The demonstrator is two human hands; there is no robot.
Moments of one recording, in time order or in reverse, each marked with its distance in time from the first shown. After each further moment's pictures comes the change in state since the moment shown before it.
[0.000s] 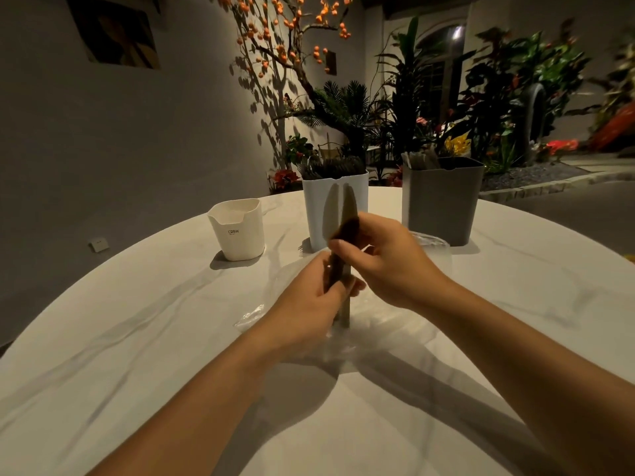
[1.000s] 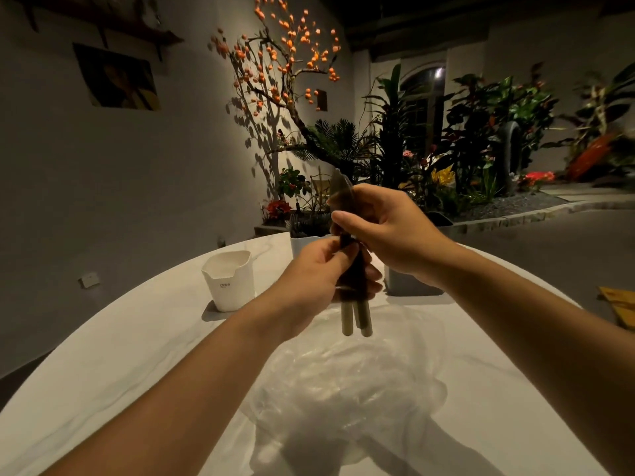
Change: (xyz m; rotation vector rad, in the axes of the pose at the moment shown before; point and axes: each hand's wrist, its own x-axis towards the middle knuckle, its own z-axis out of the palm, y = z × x) left_hand 0.038 0.105 -0.019 -0.398 -0.098 -0.038; right_hand 0.053 -0.065 -0.089 0.077 0.022 -0.070
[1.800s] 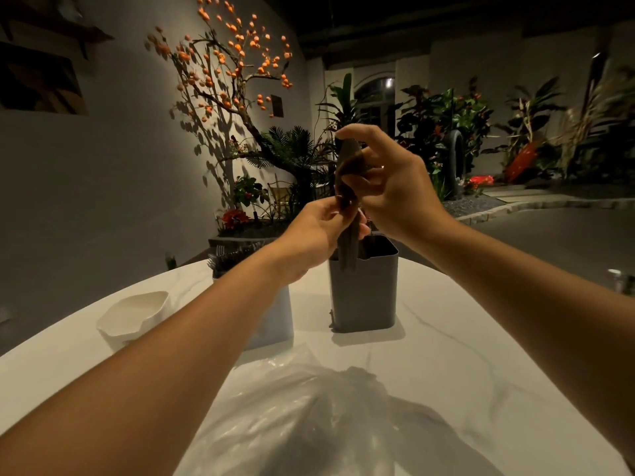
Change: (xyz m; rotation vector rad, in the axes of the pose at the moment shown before) left_hand 0.167 0.031 0.056 0.154 -0.099 0.216; right_hand 0.065 0.052 -0.110 -0.335 0.329 -0.205
